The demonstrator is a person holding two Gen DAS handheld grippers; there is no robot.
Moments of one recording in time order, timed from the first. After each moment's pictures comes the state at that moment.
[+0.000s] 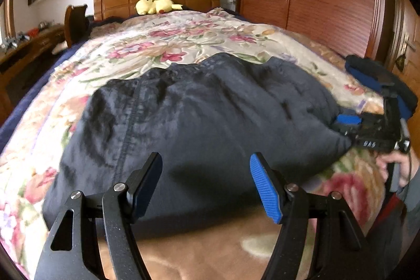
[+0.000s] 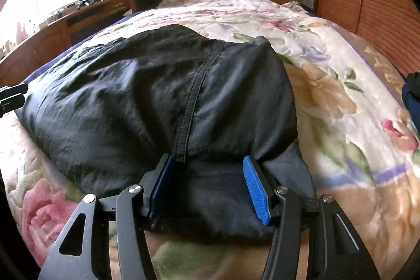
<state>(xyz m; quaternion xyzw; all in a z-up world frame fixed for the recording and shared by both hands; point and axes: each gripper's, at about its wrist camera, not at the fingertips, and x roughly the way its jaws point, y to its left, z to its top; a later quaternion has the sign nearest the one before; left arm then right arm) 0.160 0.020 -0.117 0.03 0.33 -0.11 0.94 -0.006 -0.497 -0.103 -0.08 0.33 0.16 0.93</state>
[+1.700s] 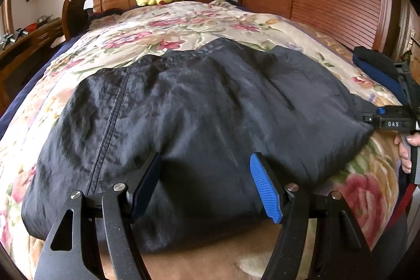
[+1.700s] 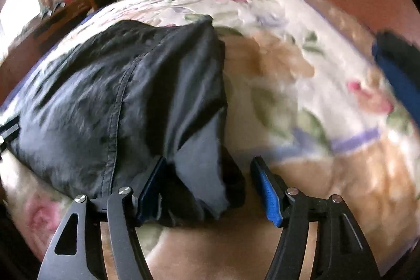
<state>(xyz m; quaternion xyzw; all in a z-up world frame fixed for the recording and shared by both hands) 0.188 0.009 -0.139 0.03 0.36 -0.11 0.93 0.019 -0.544 -0.081 -0.01 0.41 0.09 0.91</state>
